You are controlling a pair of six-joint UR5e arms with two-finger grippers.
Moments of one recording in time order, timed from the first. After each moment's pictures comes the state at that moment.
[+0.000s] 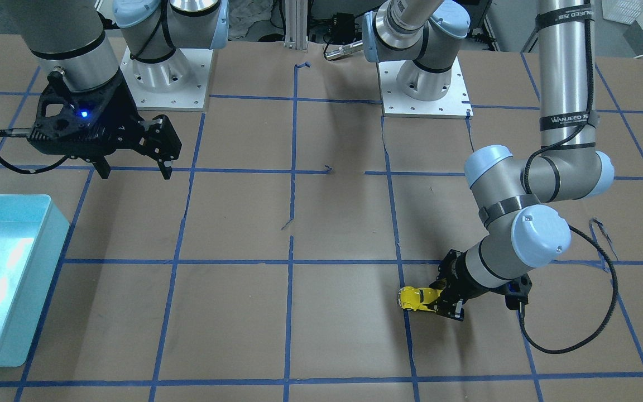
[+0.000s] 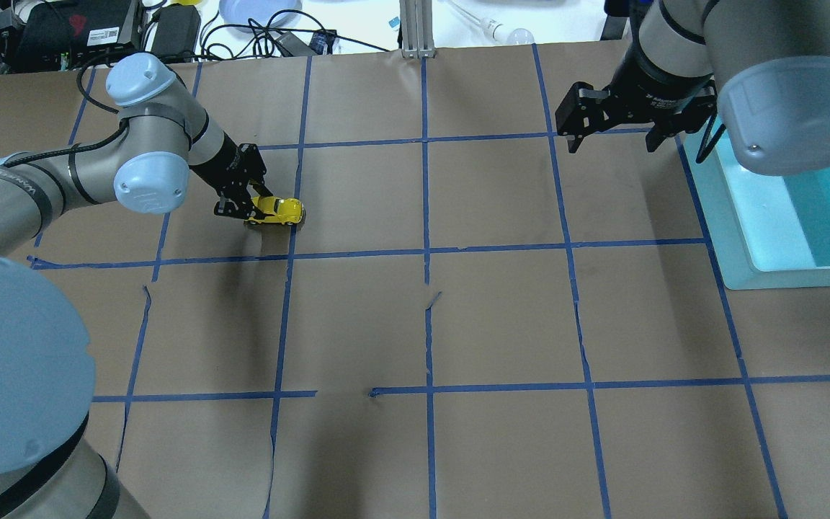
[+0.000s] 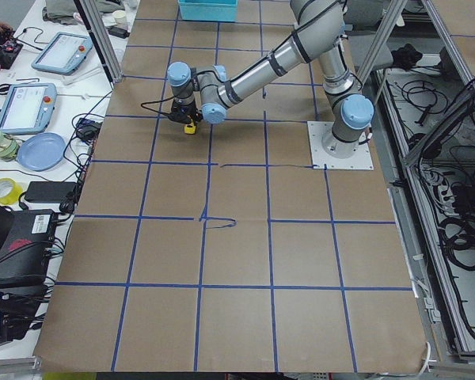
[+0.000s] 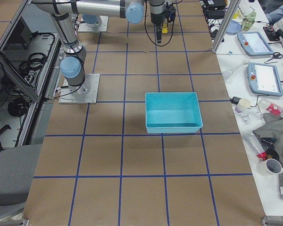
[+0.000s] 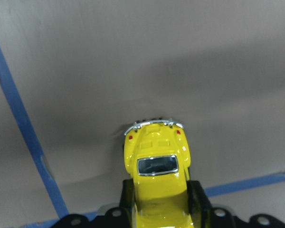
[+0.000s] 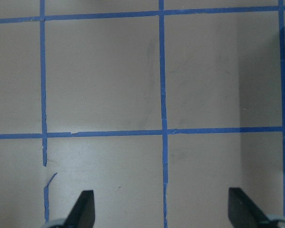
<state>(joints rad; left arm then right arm) -1.41 -2.10 -1.69 -0.95 1.41 -1.18 1.58 -1.56 1.66 -1.82 -1.54 0.03</state>
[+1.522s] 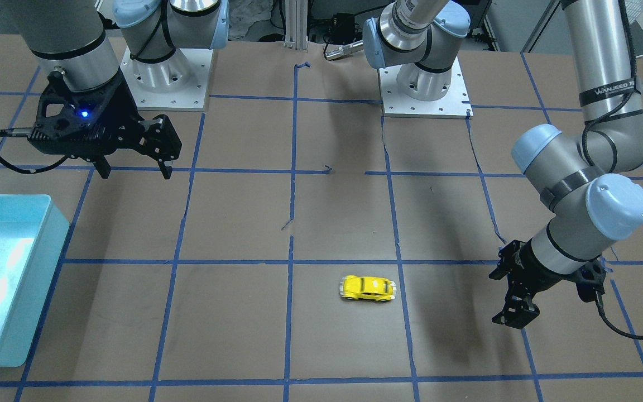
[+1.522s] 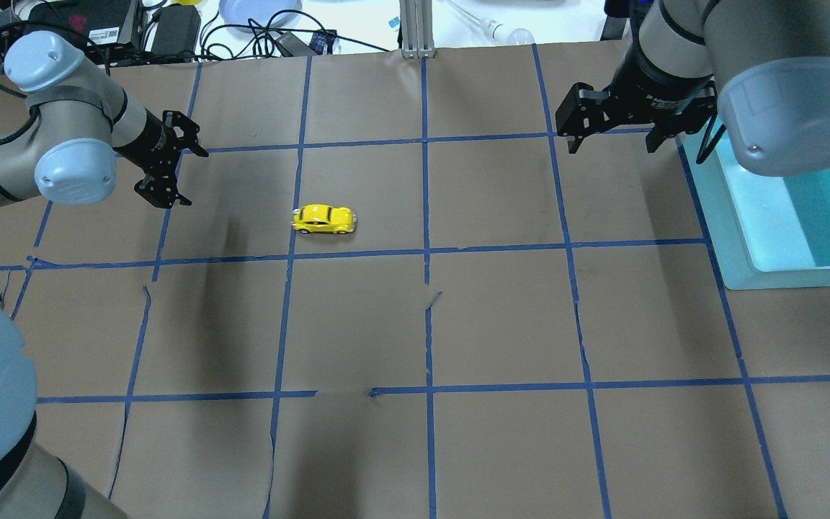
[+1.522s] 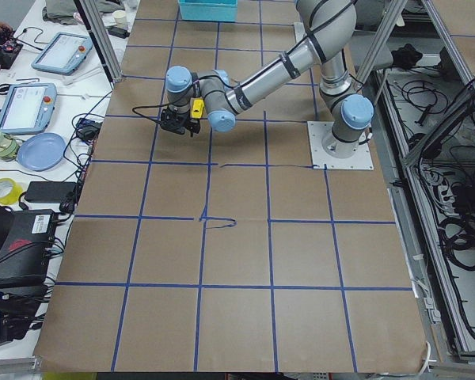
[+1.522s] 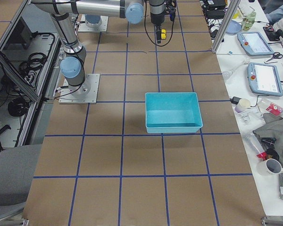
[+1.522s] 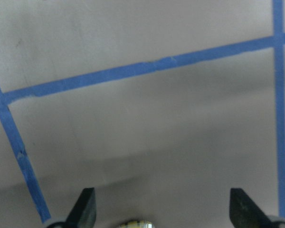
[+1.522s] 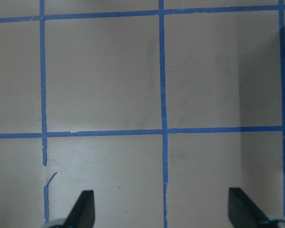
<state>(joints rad) -1.29 -2.00 -1.68 -0.93 1.42 -1.04 1.58 -1.56 1.66 -1.82 -1.54 0.03</state>
